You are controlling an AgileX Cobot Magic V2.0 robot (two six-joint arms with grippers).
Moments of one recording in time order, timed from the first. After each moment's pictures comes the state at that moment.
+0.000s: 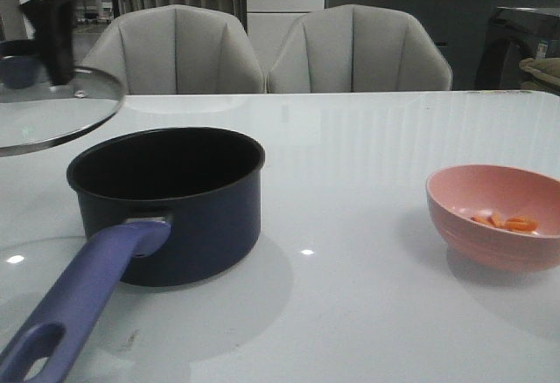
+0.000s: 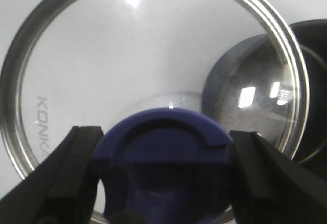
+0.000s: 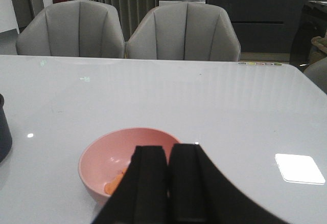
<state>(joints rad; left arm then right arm) -0.19 1.74 -1.56 0.00 1.24 -0.25 0.10 -0.01 0.03 0.01 0.07 0.05</state>
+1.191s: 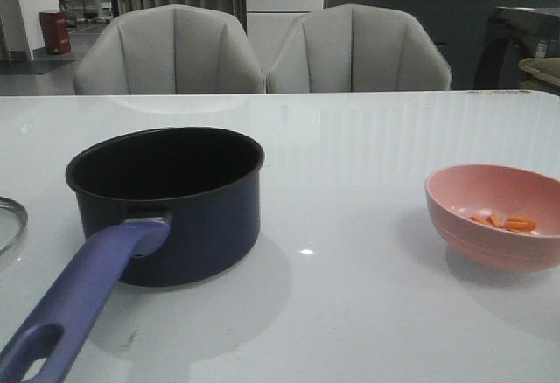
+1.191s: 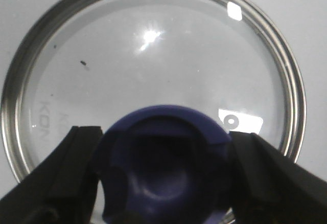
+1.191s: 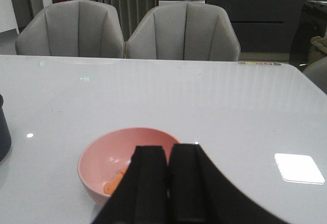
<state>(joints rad) 0.07 1.83 -1.18 -0.08 0.84 -0.06 0.10 -0.01 0.03 0.01 0.07 0.05</state>
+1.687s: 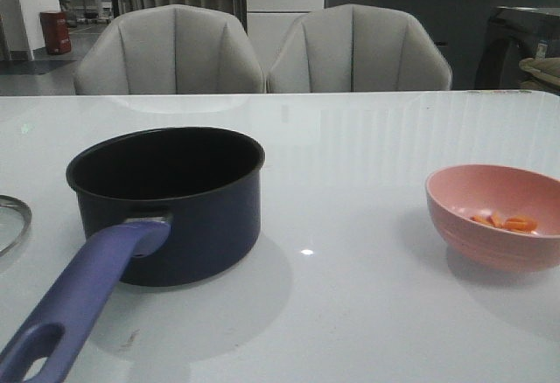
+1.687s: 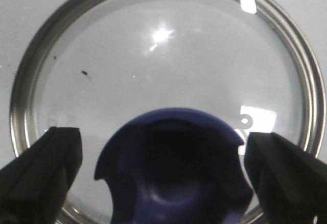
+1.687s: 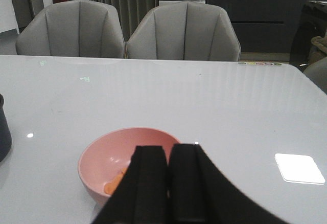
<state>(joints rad) 0.07 1.85 -1.21 -0.06 0.86 -0.04 0.10 -0.01 0.03 0.01 0.07 0.05</state>
